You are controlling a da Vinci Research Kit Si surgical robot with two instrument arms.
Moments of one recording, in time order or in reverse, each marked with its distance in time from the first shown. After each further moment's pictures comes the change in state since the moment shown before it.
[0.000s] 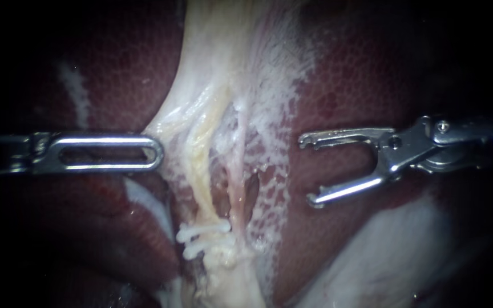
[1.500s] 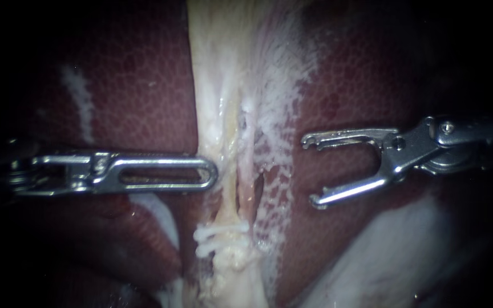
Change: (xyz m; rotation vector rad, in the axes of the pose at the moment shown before) right arm 0.000 0.000 0.000 0.002 0.000 0.001; left arm 0.004 0.001 0.007 0.015 0.028 0.023
